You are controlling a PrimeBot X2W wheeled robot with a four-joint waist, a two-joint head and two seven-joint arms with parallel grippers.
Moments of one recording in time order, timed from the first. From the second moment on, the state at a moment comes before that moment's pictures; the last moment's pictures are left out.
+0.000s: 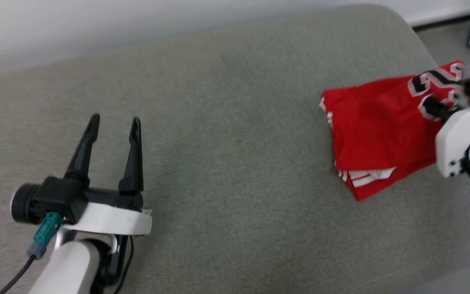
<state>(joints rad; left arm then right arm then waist) -0.22 0.39 -0.31 -0.11 -0.41 0.20 -0.24 -0.60 -0.43 0.20 0.40 0.21 0.13 0.39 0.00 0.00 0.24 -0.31</state>
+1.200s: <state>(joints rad) -0.30 0.35 -0.38 -0.02 -0.41 0.16 -0.24 -0.64 -0.29 -0.37 0.69 -0.12 0.13 -0.17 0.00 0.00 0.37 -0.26</state>
